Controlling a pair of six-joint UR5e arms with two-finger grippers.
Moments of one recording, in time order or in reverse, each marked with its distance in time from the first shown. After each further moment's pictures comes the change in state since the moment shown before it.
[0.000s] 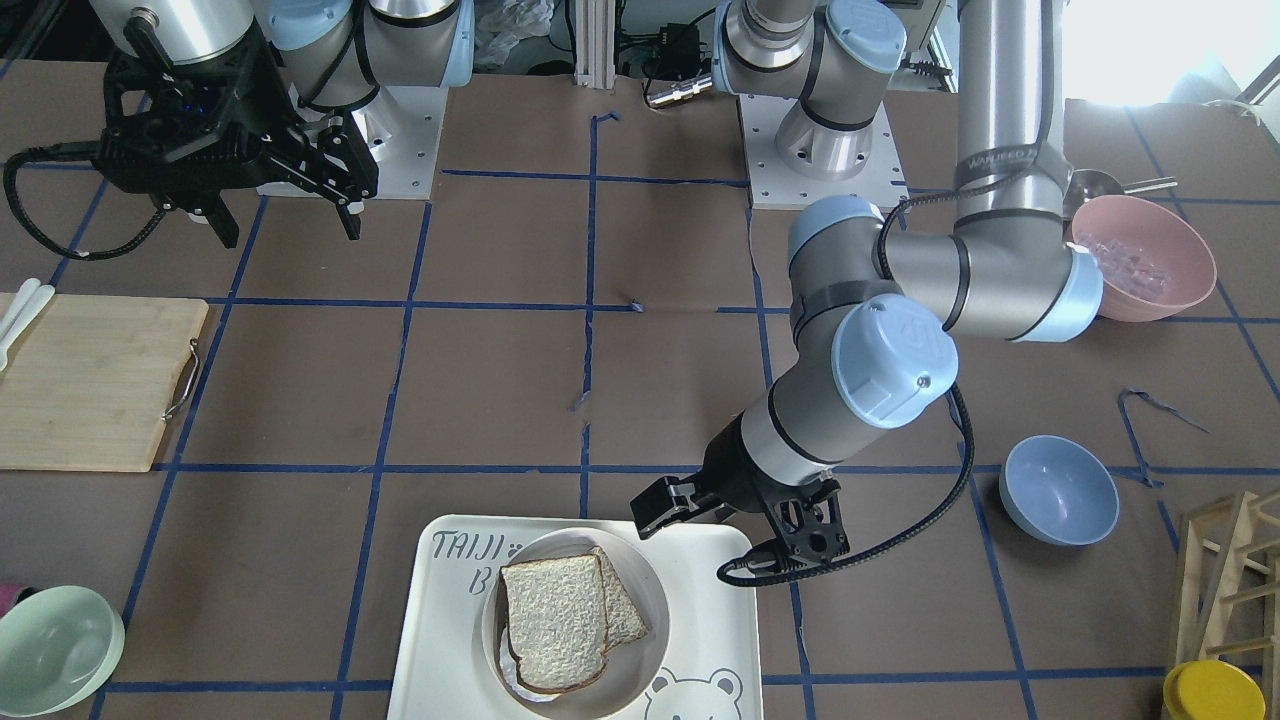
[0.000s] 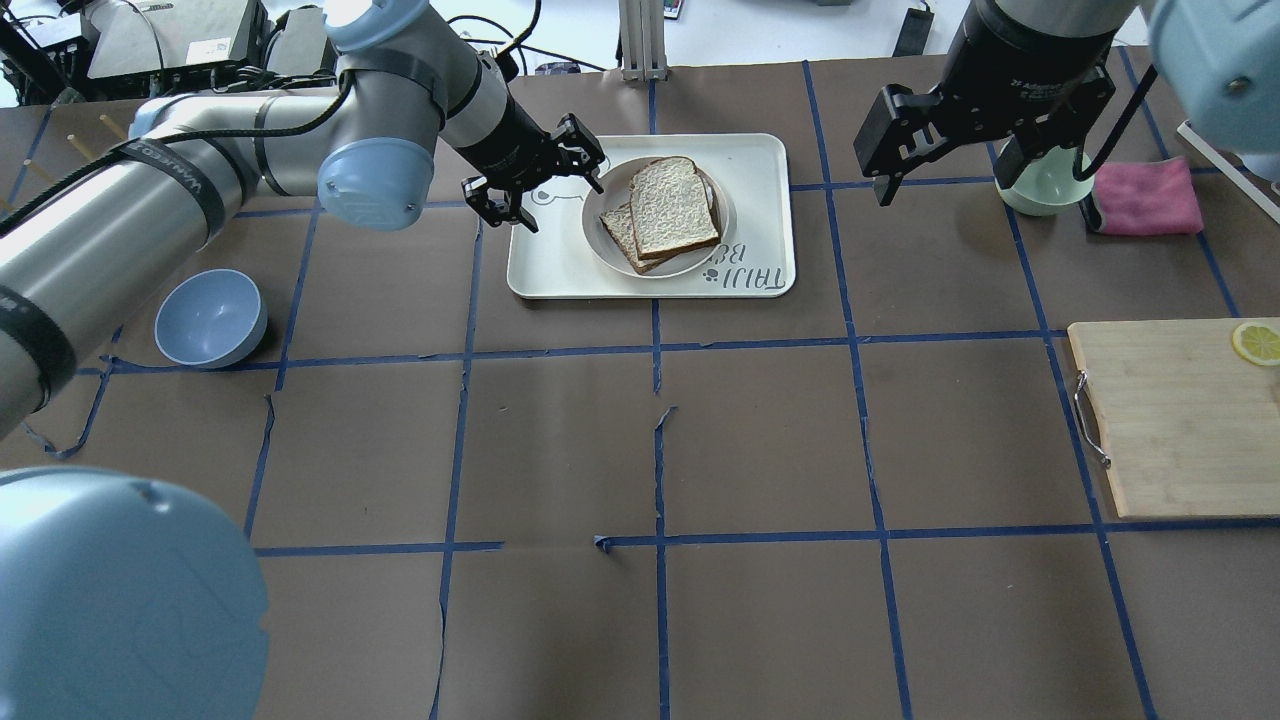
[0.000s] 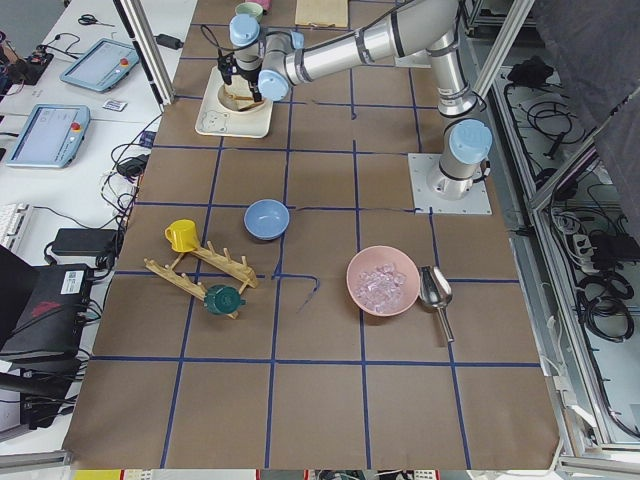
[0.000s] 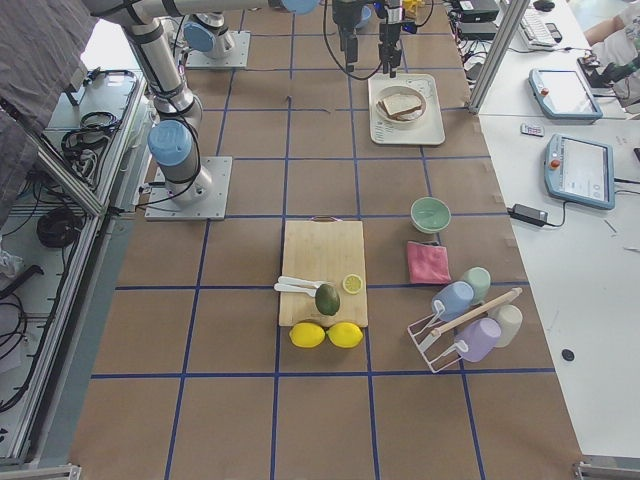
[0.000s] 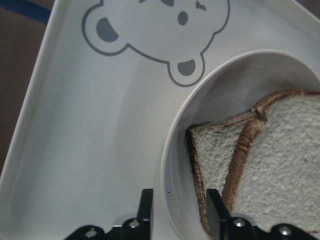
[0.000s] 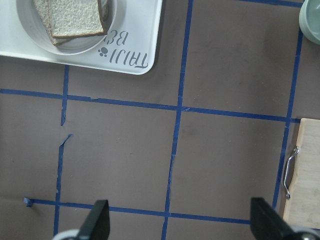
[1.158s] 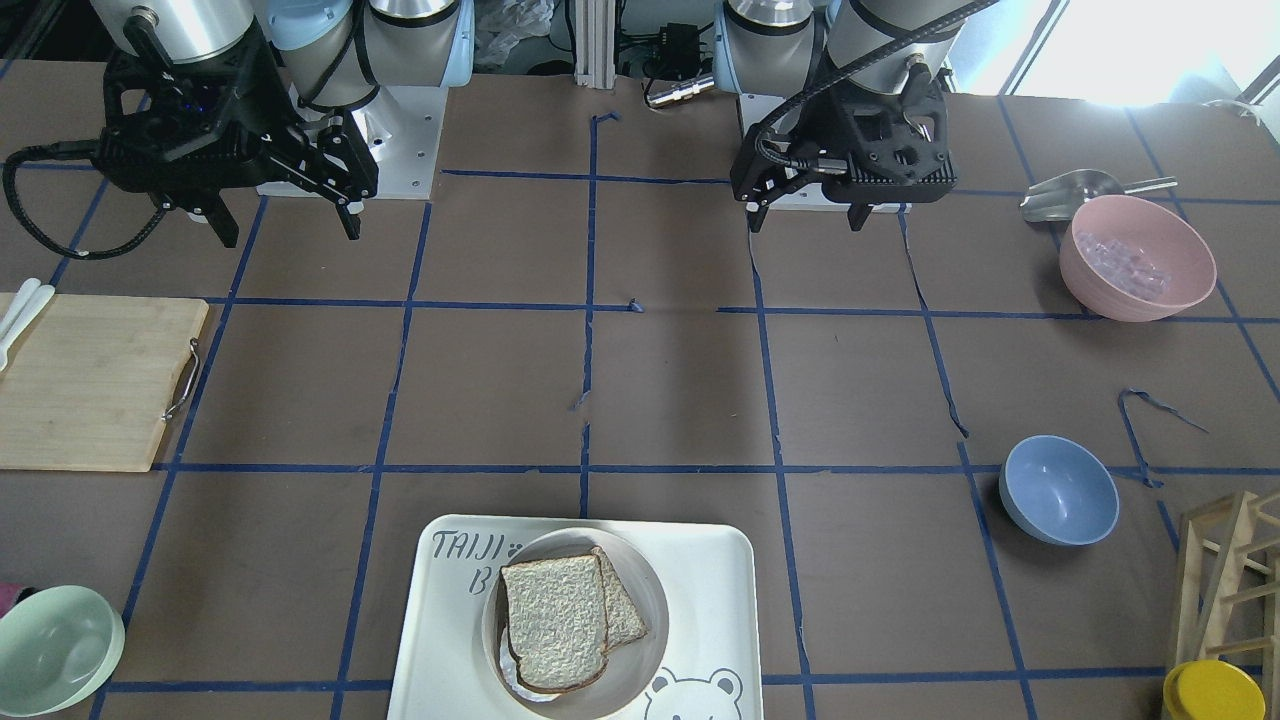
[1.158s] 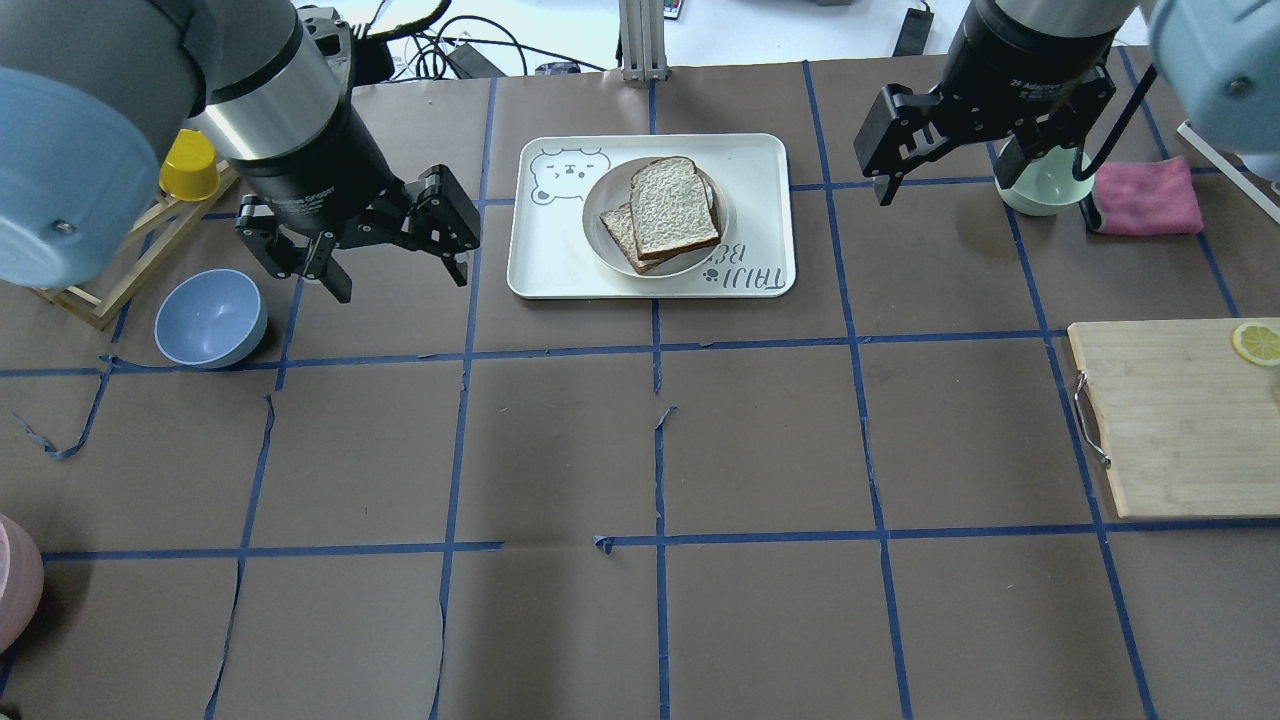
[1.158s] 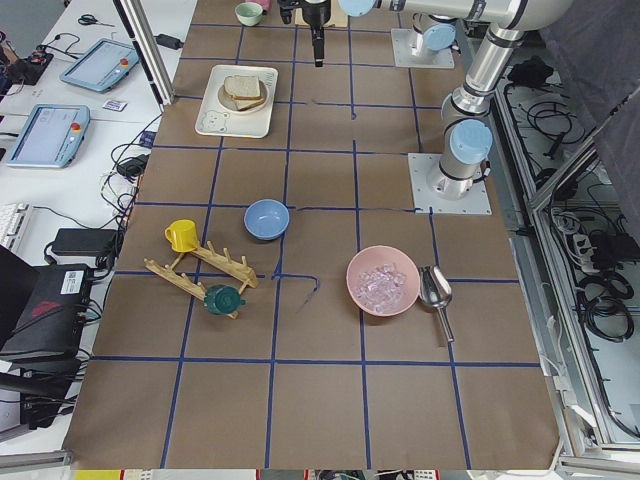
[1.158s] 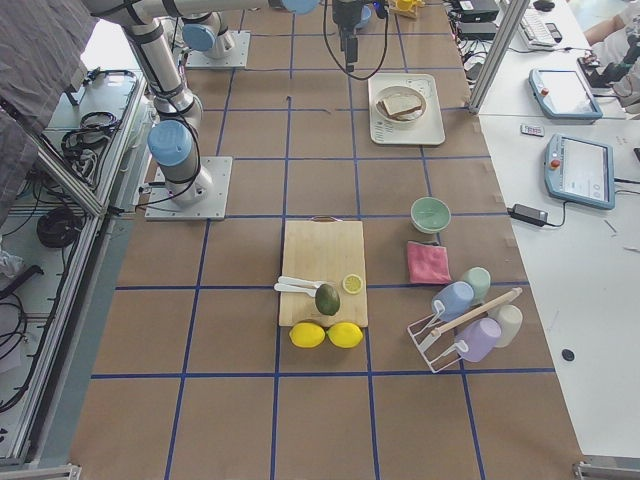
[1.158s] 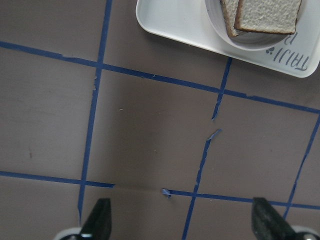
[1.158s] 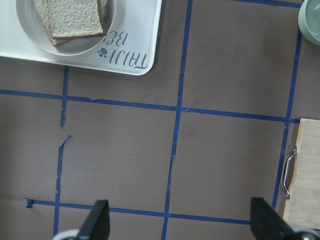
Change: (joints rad) left arm 0.002 0.483 -0.093 -0.500 0.346 0.285; right arm 0.000 0.000 0.000 -0.003 -0.001 0.002
